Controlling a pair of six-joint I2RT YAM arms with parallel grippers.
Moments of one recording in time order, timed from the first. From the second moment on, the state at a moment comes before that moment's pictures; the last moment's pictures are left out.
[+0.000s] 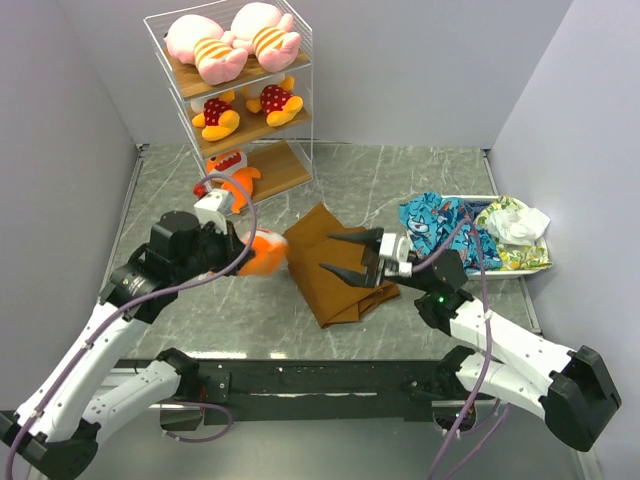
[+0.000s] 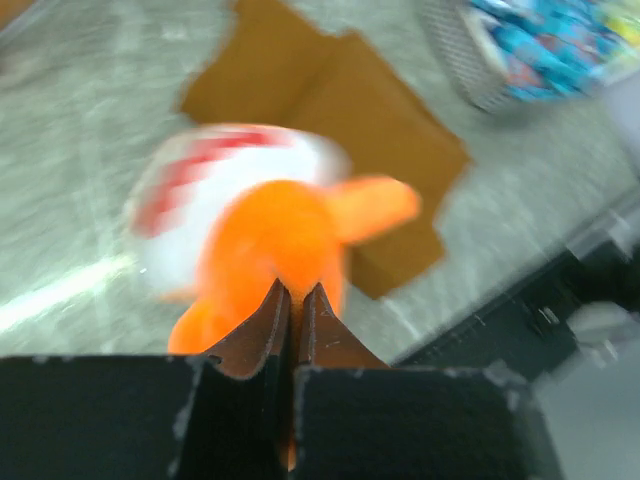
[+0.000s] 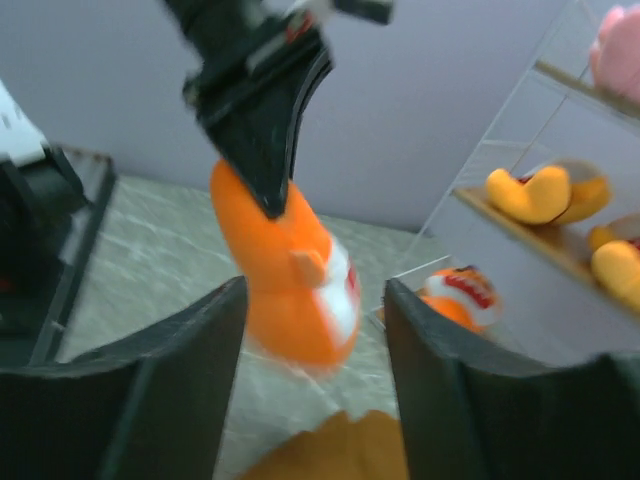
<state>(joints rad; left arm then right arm) -0.52 0.84 1.04 -0.68 0.19 -0.33 0.69 0.94 0.48 0.86 -0.68 -0.19</state>
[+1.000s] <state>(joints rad) -0.54 0.76 0.59 -0.52 -0.43 -0.84 0.70 1.13 0.81 0.38 -0.13 0.47</state>
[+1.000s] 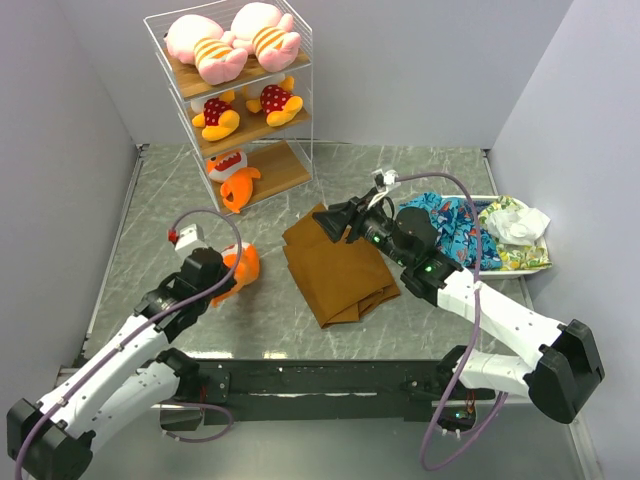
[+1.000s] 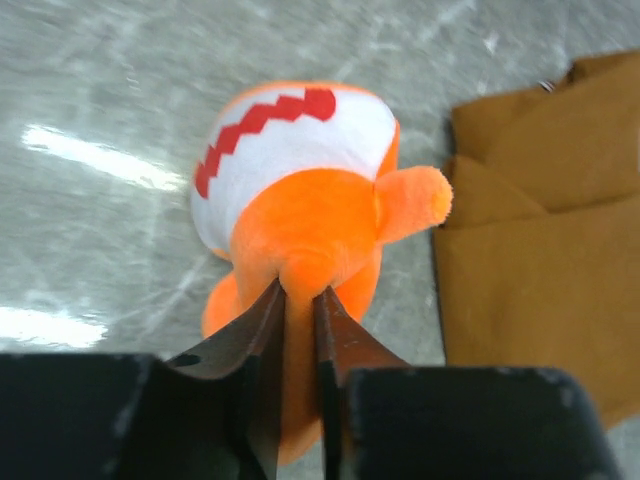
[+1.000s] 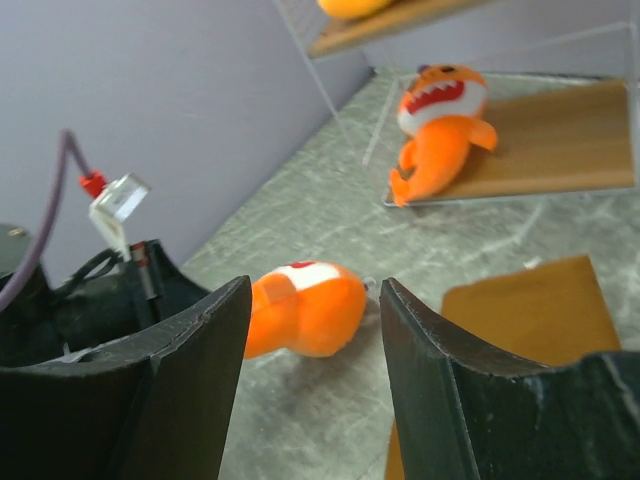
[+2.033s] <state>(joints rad) -0.59 0.78 0.41 -0.31 -0.16 -0.85 0.70 1.02 0.78 0.24 0.05 0.46</state>
